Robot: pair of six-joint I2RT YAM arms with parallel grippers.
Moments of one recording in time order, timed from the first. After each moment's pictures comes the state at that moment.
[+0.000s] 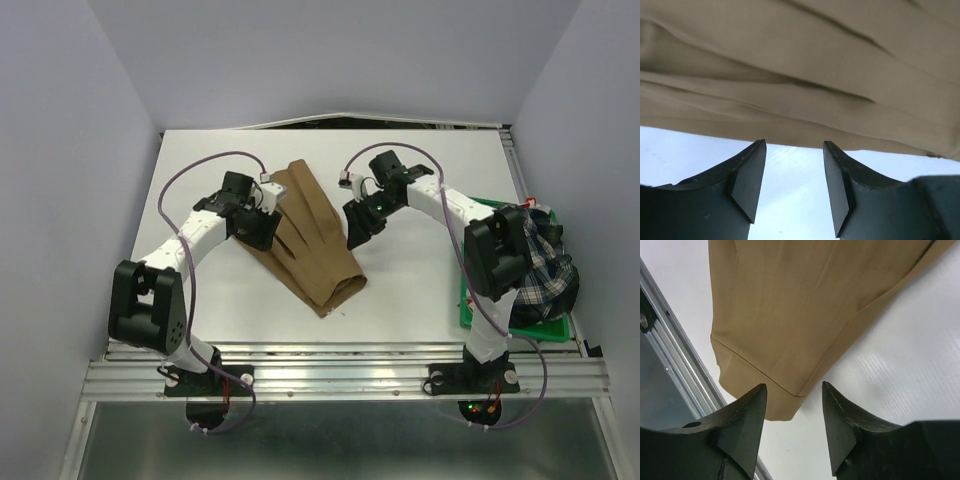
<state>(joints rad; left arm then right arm) -0.28 1.49 1.06 -0.57 0.22 0.26 0.44 1.95 1.57 -0.84 -0.68 -0.22</state>
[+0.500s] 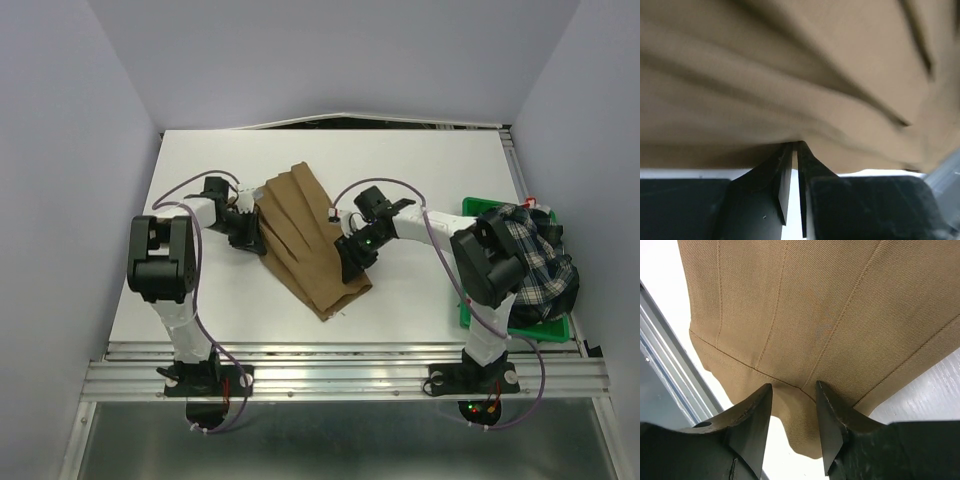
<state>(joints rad) -0.04 1.83 1.09 -0.54 0.58 0.10 0.58 1.92 1.27 -0.62 -0.58 -0.16</state>
